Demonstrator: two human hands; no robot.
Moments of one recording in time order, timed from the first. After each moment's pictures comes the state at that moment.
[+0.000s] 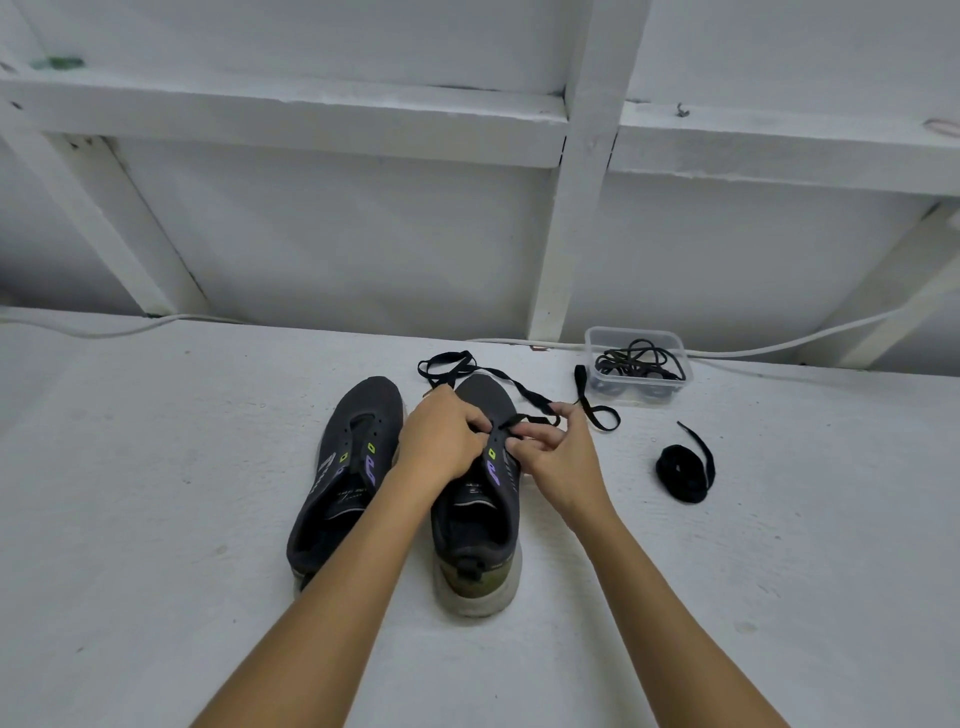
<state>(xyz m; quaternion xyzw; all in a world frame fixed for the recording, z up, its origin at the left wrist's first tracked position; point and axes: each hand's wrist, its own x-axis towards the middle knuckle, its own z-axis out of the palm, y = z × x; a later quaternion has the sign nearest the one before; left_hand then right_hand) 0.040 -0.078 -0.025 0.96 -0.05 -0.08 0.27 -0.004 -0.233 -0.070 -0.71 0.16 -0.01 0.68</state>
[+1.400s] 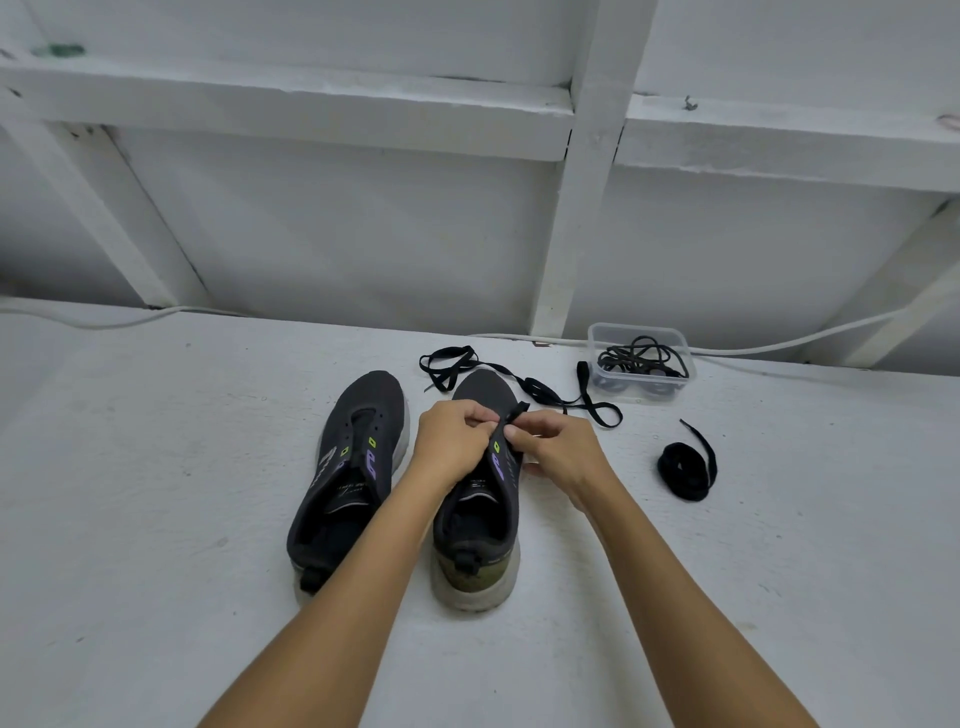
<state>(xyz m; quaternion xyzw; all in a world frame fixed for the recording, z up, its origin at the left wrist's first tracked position) 0.032 -0.087 -0.039 0.87 0.04 -0.11 0.48 0.008 -0.241 -0.059 -0.71 0.14 0.08 0.68</state>
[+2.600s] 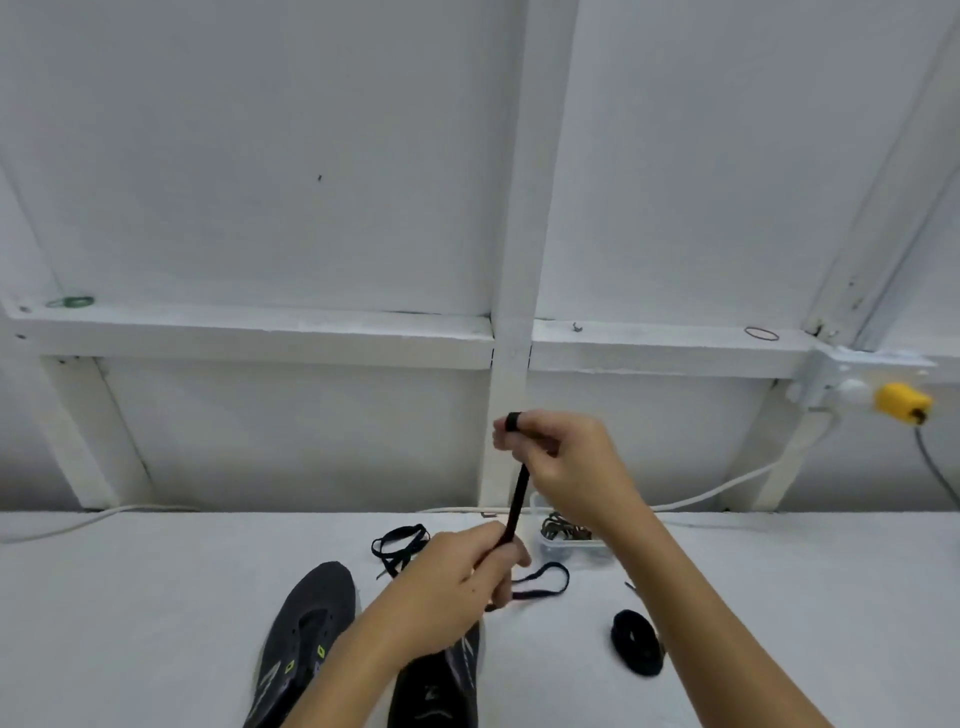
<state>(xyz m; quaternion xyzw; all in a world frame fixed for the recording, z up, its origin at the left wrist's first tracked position) 0.004 -0.095 0.092 0.82 -0.30 -0.12 0.47 0.026 -0.271 0.143 -0.84 -0.08 -0.17 0.50</state>
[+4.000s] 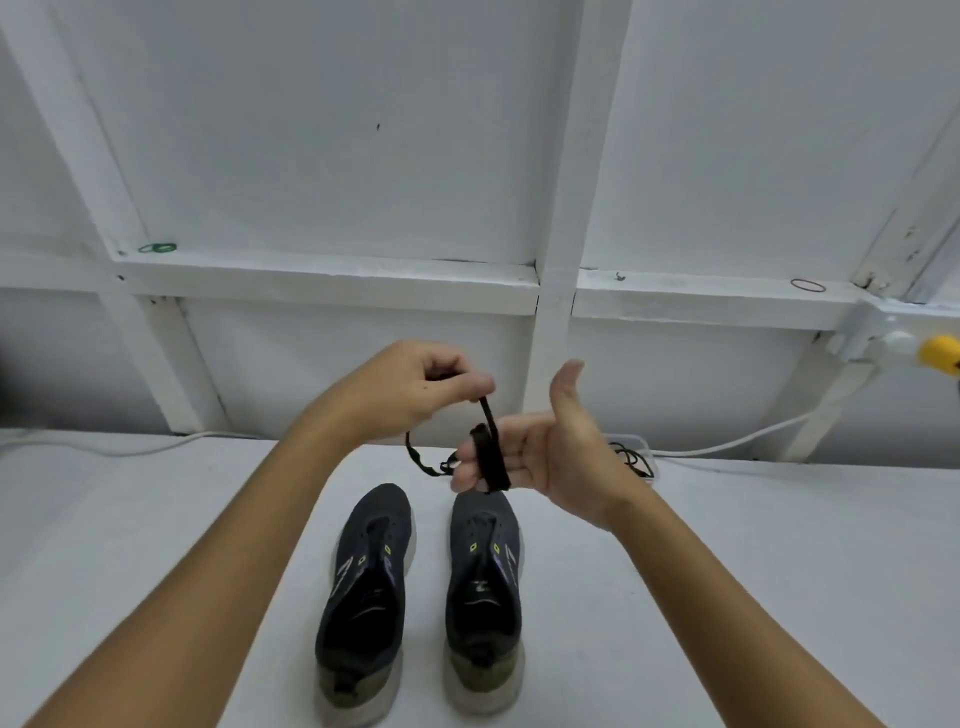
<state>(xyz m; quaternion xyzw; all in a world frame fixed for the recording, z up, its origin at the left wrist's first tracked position) 0.035 -0.016 0.189 0.84 -0.30 -0.03 0.45 -0.027 -0.210 0.146 -0.70 -0.15 0.19 0.67</state>
